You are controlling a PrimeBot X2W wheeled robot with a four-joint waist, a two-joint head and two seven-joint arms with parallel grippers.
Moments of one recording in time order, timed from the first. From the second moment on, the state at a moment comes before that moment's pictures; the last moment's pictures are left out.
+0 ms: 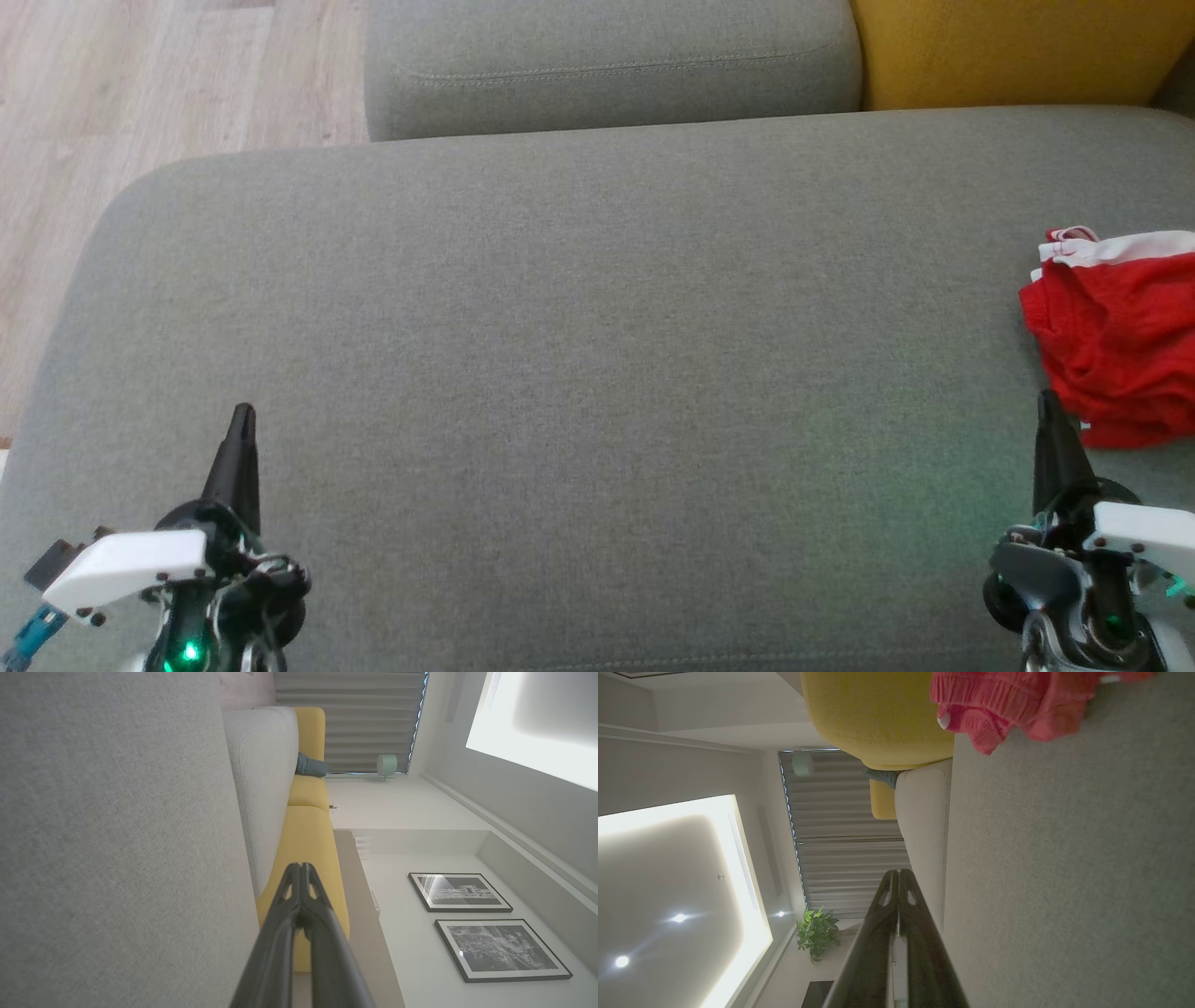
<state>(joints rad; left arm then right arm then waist) -0.06 0.05 0.07 0.27 -1.61 -0.12 0.10 -0.06 -0.05 -0.11 0.27 1.63 0.13 0.09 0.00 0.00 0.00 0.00</state>
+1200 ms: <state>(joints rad) -0.06 0.05 0.08 0.27 -1.61 -0.12 0.10 -0.06 -0.05 -0.12 0.28 1.63 0.13 0.09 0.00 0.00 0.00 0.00</state>
